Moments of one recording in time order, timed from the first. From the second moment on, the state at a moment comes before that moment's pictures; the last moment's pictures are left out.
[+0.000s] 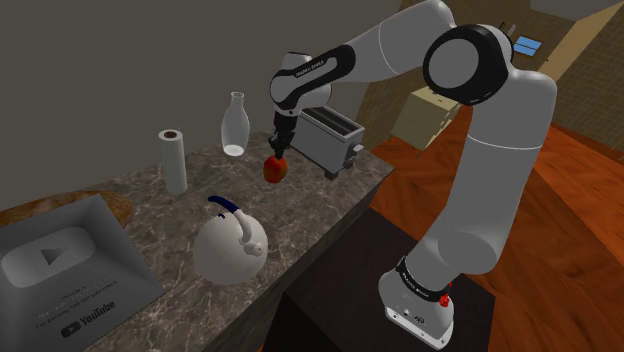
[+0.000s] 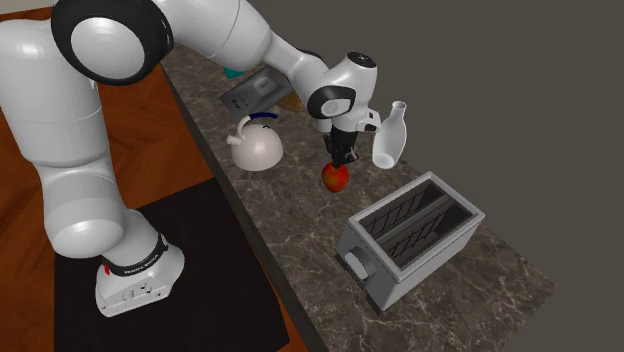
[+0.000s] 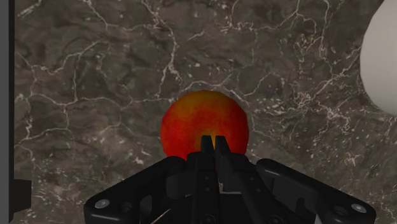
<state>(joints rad) 0.04 0.33 -0.12 -1.99 0.14 2.25 -0.32</state>
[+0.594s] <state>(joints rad) 0.05 0.31 -0.12 -1.98 0.13 2.21 -0.31</state>
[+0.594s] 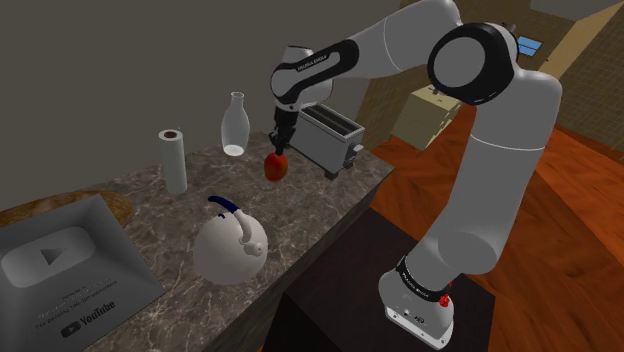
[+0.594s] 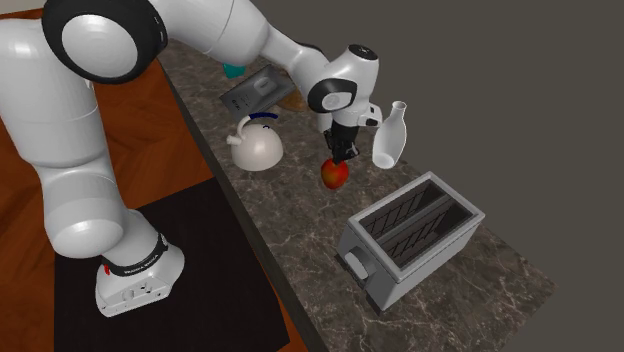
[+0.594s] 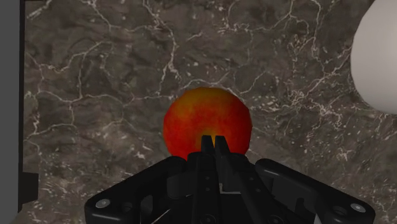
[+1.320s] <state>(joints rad) 0.05 0.23 -0.13 -1.93 0.11 2.09 -0.29</state>
